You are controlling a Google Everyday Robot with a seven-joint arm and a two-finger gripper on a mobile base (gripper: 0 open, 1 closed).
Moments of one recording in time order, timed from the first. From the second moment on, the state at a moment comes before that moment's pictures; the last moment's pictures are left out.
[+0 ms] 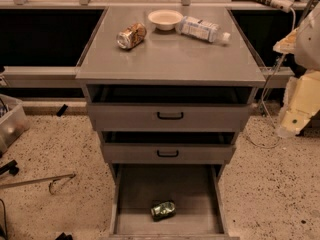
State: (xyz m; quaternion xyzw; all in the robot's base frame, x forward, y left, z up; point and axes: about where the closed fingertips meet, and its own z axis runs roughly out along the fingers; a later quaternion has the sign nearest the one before) arm 0.438 -0.217 0.976 -0.60 0.78 -0.03 0.16
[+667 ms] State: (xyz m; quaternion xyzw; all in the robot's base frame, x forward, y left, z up) arm 0.444 -0.208 0.946 -0.58 0.80 -0.05 0.16
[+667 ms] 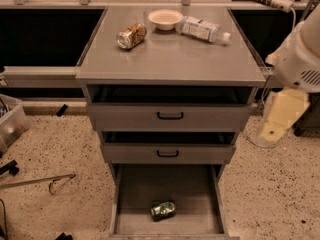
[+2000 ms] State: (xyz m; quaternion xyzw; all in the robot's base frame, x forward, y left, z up) arm 0.445 -0.111 0.713 -0.55 0.81 0.06 0.19
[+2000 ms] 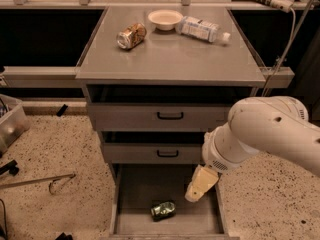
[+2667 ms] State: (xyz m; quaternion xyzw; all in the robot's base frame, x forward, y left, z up) arm 0.457 -0.107 0.664 -0.54 0.82 0.06 0.18
